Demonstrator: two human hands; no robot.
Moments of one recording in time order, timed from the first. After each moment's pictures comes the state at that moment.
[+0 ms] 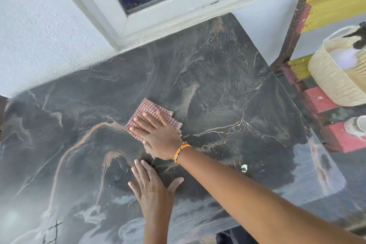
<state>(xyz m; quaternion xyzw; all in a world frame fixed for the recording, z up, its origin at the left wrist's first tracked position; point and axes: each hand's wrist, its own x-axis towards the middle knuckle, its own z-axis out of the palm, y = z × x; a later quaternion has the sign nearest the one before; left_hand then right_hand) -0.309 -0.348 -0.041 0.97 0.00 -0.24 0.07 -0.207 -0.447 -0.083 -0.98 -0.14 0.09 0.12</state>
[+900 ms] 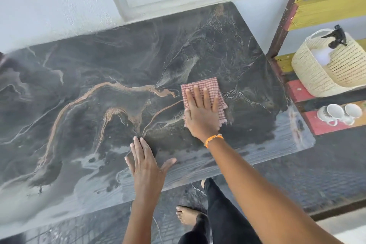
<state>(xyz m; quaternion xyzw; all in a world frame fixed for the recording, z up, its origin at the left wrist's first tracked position) -0.366 -0.289 -0.050 0.96 -0.07 -0.21 0.13 -0.318 -0.478 -0.089 -0.97 0.19 0.04 0.14</state>
